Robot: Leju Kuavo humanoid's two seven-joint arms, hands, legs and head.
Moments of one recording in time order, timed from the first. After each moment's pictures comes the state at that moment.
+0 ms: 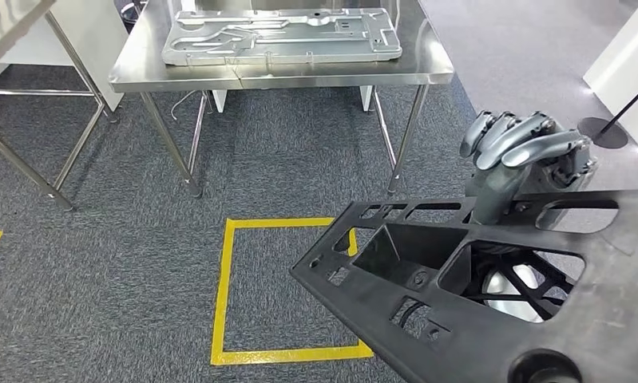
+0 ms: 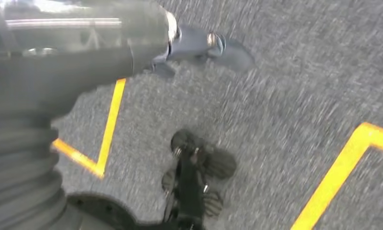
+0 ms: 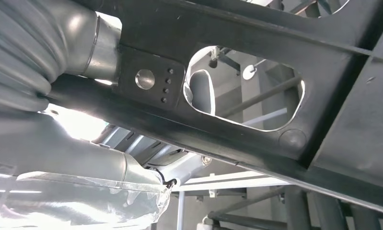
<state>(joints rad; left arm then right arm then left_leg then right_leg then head) -0.10 -0.05 1.30 -0.23 -0.80 0.01 -0.26 -0.44 -0.13 0.35 -2.04 0.00 -0.19 -0.70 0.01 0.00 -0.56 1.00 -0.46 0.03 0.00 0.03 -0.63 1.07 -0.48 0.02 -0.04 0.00</state>
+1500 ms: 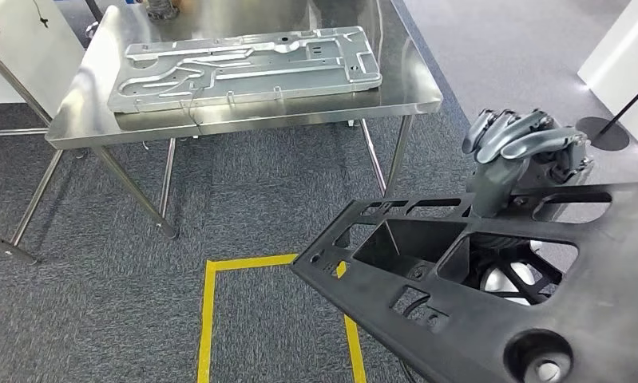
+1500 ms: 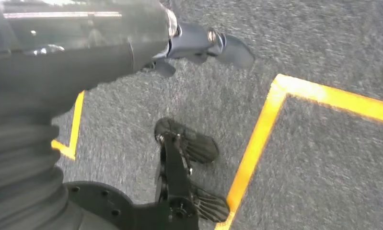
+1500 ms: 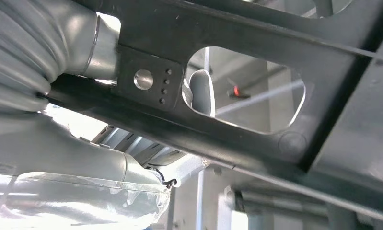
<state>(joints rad) -0.10 -0.04 1.29 -0.23 -0.81 0.01 -0.26 -0.42 -0.13 0.34 -2.03 0.01 -0.22 -0.70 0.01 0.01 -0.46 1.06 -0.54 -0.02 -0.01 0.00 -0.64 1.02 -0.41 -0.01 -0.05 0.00</state>
